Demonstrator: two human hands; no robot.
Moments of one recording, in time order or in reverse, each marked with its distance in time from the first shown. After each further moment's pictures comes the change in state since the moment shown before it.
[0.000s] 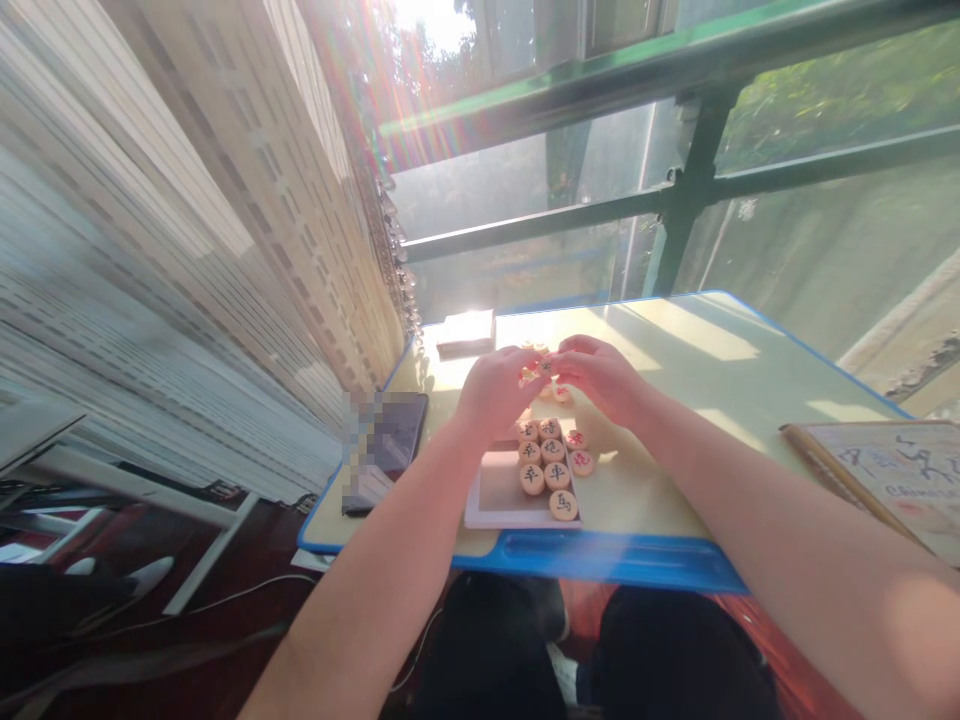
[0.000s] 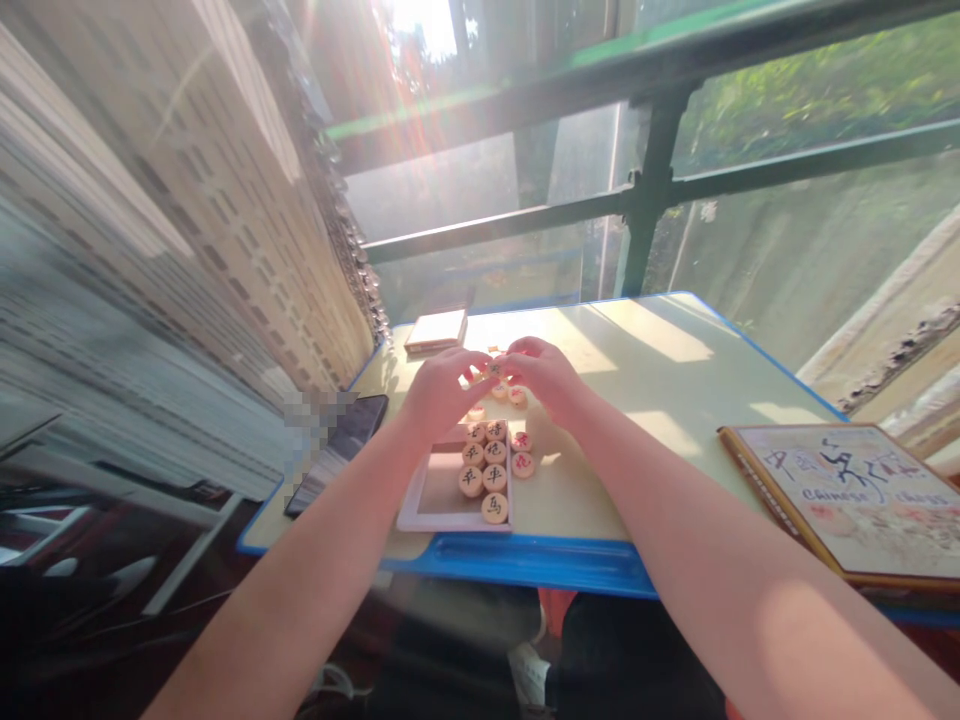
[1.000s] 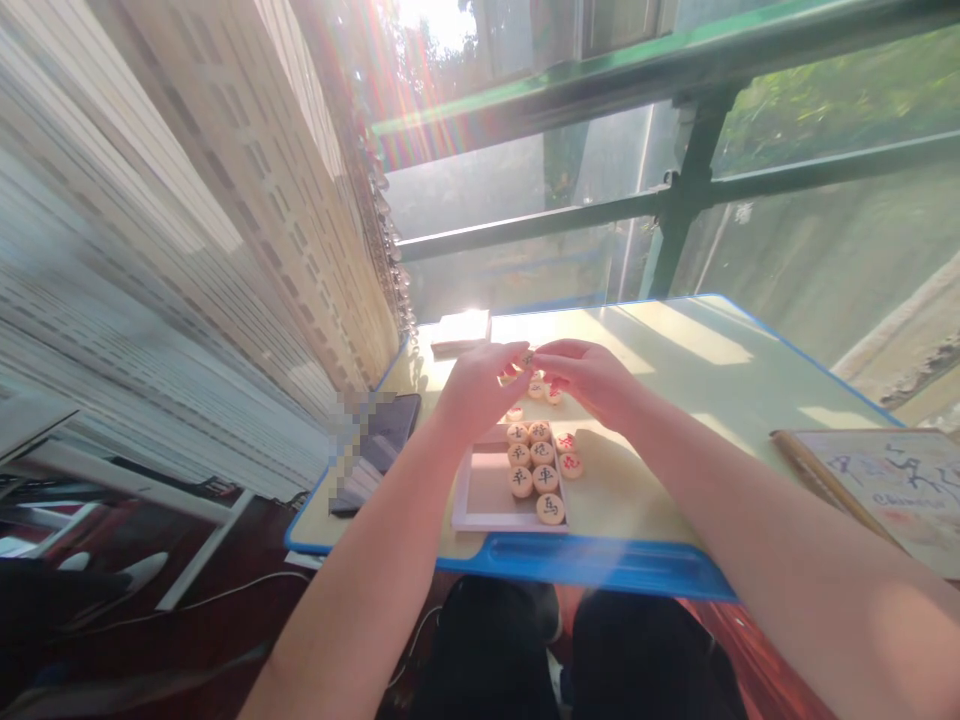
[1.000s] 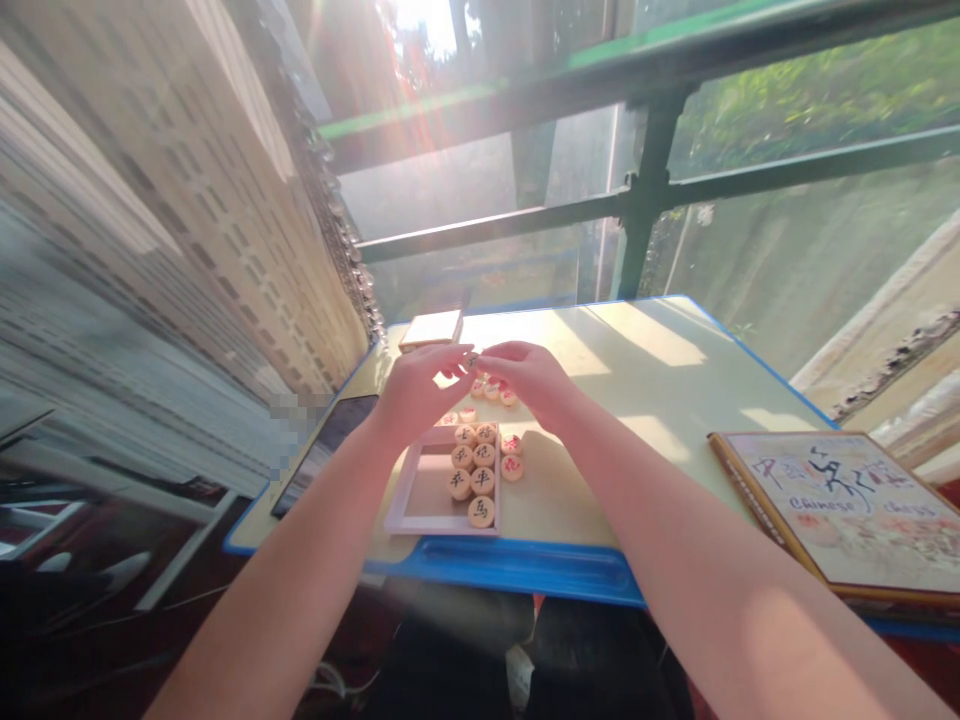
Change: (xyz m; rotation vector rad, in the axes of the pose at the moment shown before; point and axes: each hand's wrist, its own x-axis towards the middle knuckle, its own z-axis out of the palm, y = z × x) left_hand -0.002 0.001 -0.013 -0.046 0.160 0.092; right_hand -0.008 -0.013 0.003 -0.045 -0.098 0.030
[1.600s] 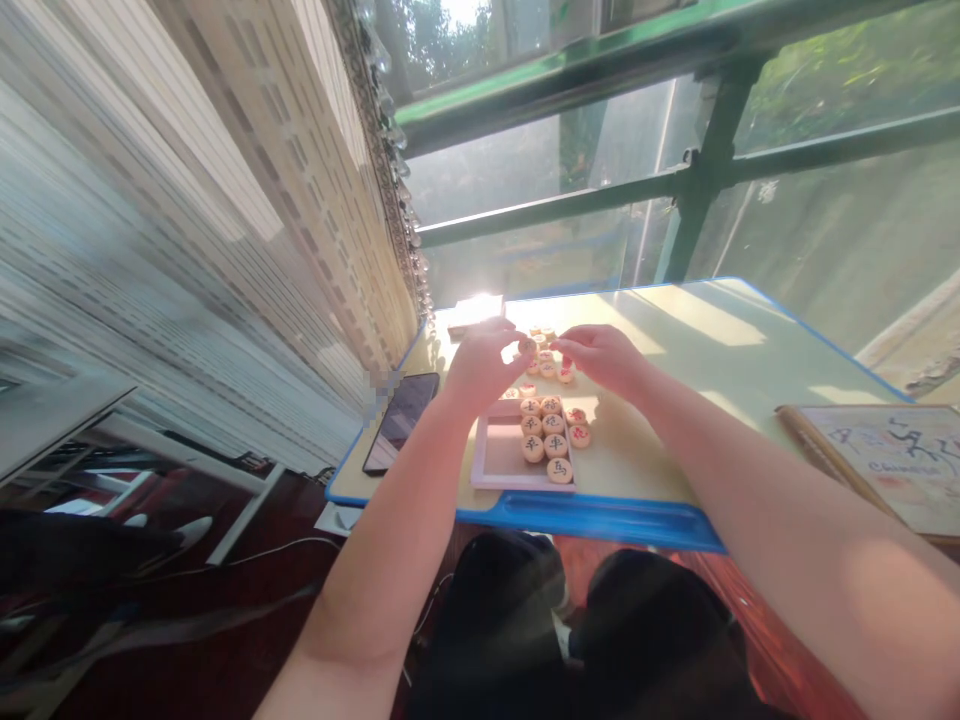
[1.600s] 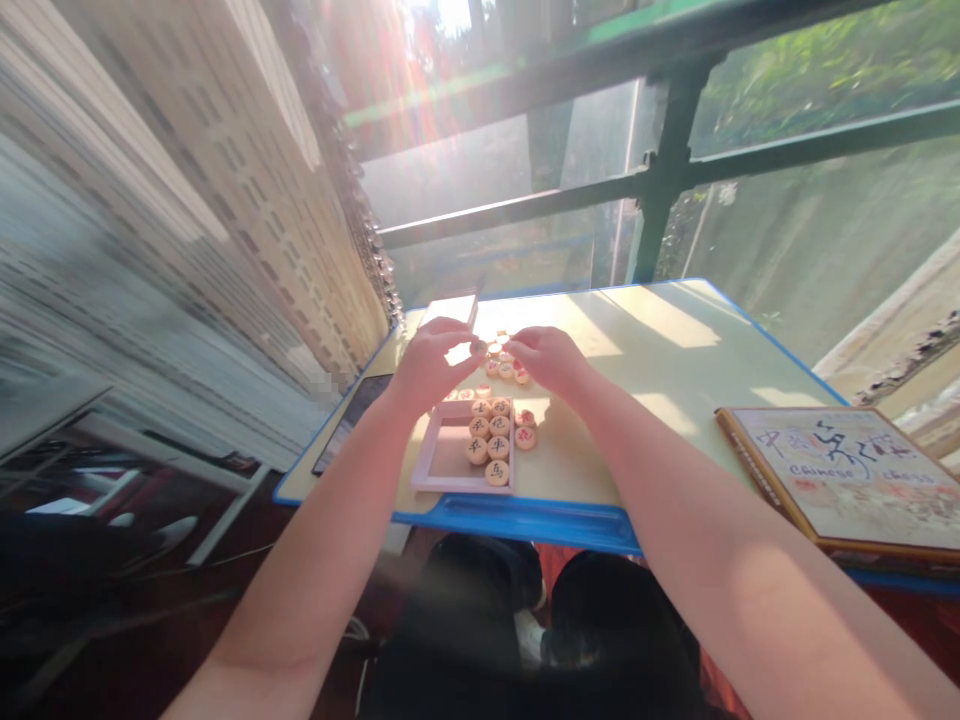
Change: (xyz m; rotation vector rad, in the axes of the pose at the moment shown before) left_hand -0.002 -0.003 -0.010 0.087 -0.041 -0.096; right_hand -0.003 -0.001 -0.010 -0.664 0.070 -0.156
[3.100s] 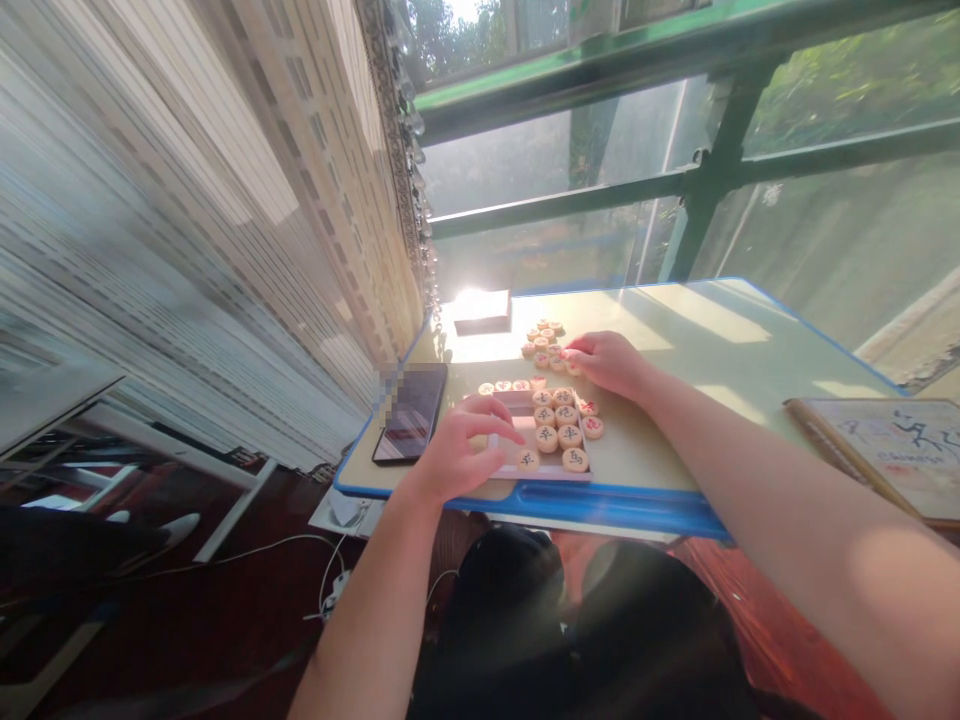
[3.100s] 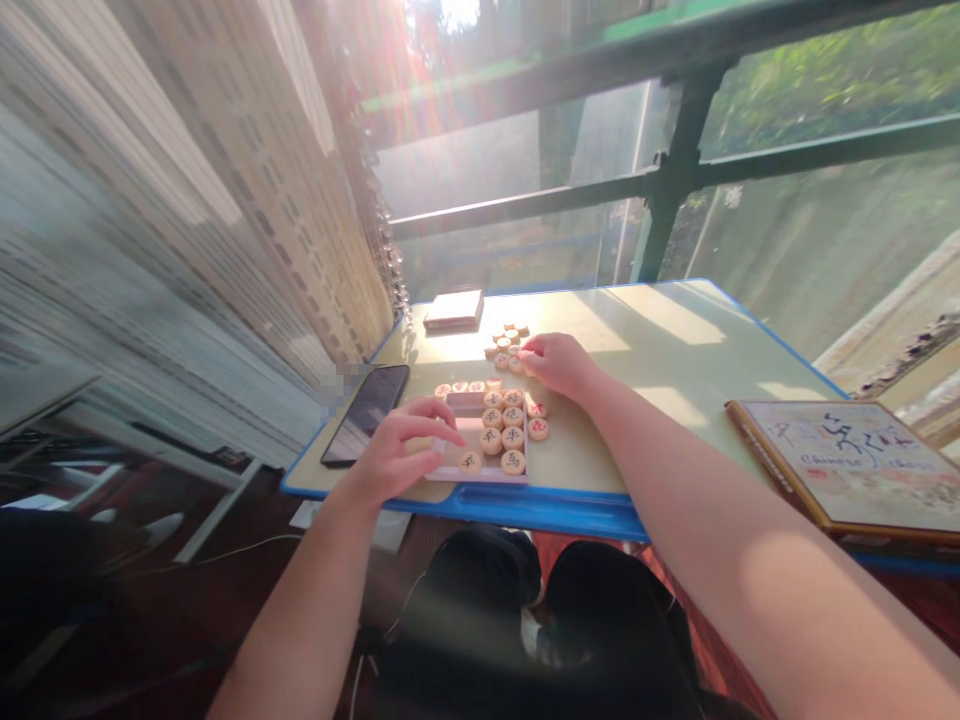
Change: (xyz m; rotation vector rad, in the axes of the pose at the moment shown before) left_hand -0.101 0.019 -0.046 -0.549 -0.296 -0.161; right_hand 0.006 0.028 0.014 -0.327 -0.037 -0.063
